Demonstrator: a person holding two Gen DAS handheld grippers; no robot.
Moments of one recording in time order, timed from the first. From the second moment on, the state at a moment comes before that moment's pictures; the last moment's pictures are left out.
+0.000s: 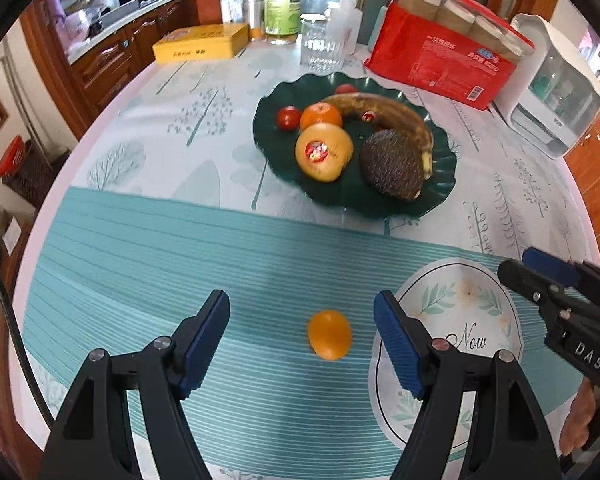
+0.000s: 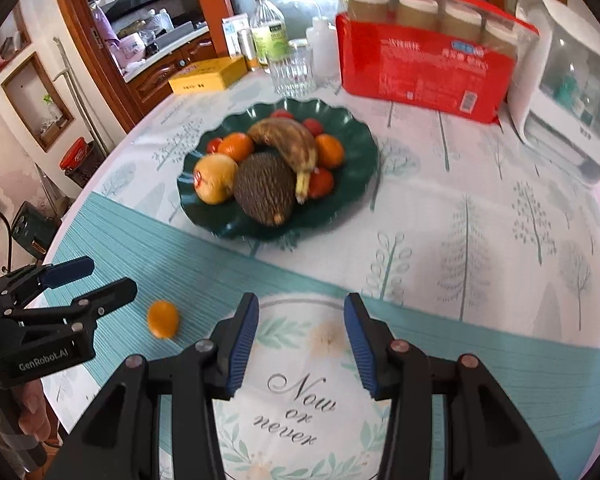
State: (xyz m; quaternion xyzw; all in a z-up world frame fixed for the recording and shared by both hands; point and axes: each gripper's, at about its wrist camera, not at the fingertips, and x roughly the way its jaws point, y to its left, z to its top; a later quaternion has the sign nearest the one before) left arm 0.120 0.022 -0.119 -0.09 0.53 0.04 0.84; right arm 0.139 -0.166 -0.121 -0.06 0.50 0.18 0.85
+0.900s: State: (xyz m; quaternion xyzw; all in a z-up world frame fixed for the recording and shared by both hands) left arm 0.121 0.003 -0.166 -0.09 0.57 0.03 0.82; right arm 0.120 -0.175 -0.160 -0.05 0.52 0.15 0.84
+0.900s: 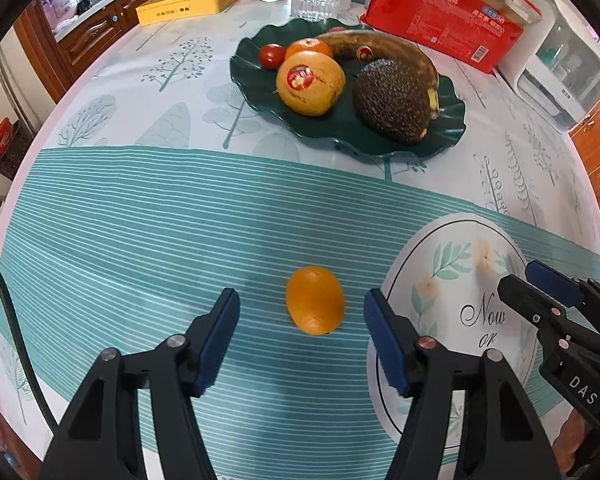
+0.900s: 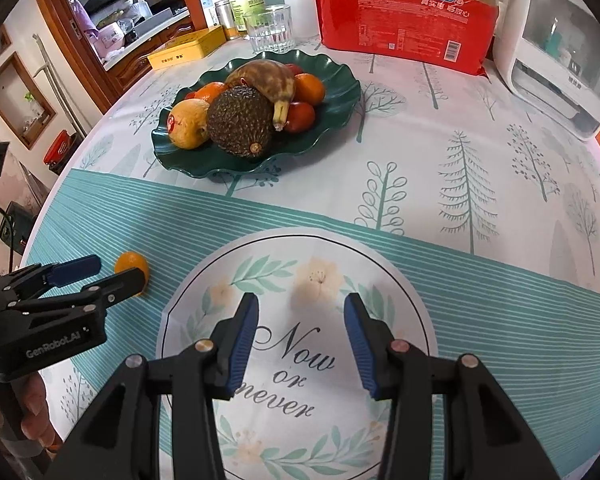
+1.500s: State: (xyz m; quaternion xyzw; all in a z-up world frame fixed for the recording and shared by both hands) left arm 0.121 0.002 -0.180 -0.09 0.58 0.01 0.81; right arm 0.120 -0.173 -0.167 -0.06 0.53 0.15 0.83
